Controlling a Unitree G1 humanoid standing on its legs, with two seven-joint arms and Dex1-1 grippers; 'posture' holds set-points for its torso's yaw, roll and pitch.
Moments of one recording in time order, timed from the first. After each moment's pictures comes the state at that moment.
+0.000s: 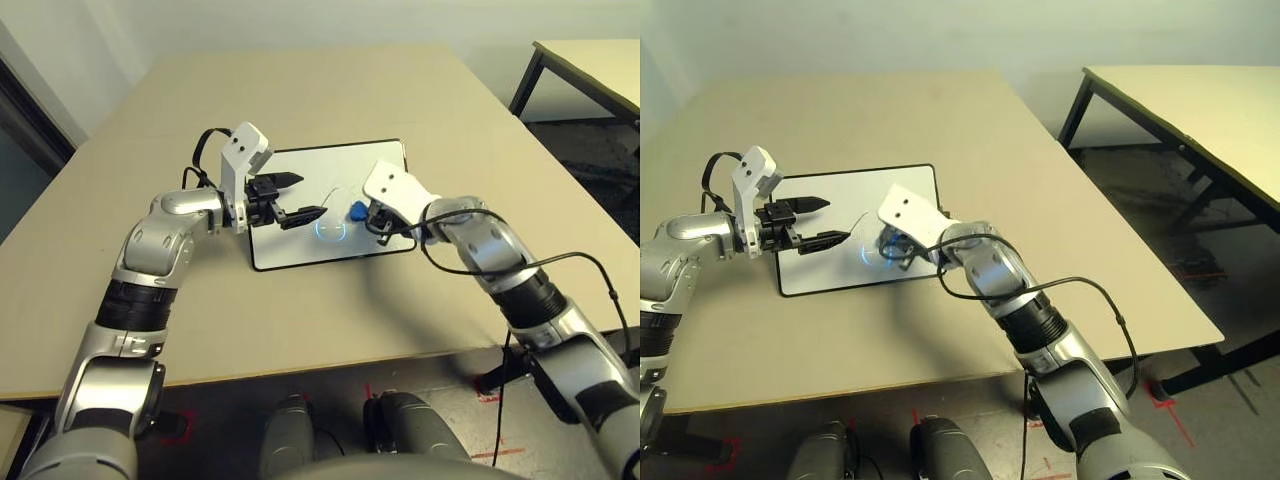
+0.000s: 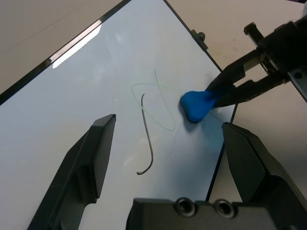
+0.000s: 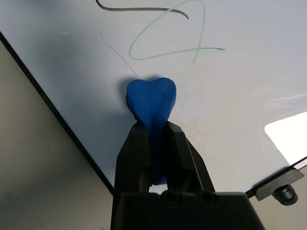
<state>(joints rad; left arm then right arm) -0.59 0.64 -0.05 0.04 -0.32 0.58 -0.92 -0.73 -0.37 0.45 0.01 -0.04 0.83 0.70</state>
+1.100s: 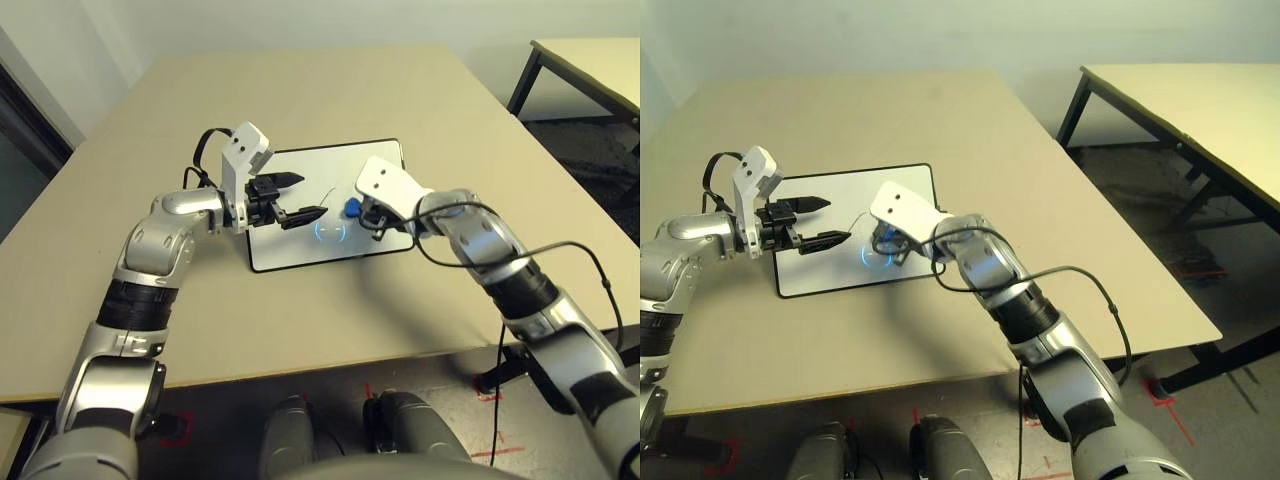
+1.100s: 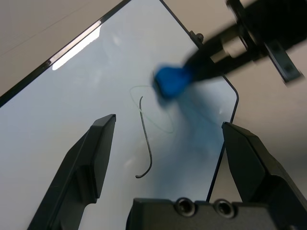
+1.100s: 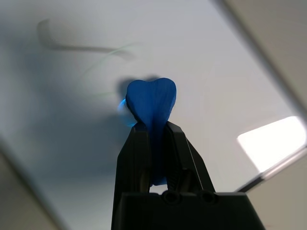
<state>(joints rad) -0.59 0.63 -0.05 0.04 -0.32 0.57 -0.92 -0.90 -0.33 0.42 0.22 -0.07 0.70 0.66</state>
